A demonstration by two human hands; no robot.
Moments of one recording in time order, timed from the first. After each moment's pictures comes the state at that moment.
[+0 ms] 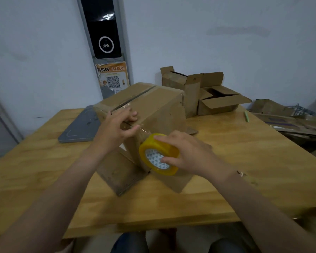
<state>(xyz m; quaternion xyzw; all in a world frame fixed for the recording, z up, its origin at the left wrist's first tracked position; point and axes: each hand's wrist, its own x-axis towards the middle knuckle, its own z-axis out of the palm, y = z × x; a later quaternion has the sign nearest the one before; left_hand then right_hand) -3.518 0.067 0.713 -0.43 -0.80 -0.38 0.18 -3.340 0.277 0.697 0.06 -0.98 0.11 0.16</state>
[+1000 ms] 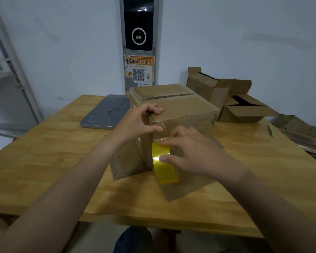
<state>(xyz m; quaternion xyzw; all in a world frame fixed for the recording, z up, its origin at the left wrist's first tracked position) -3.548 0.033 0.703 -0.44 -0.76 -0.46 0.10 -3.366 0.200 0.734 0.08 -0.99 0.05 0.07</state>
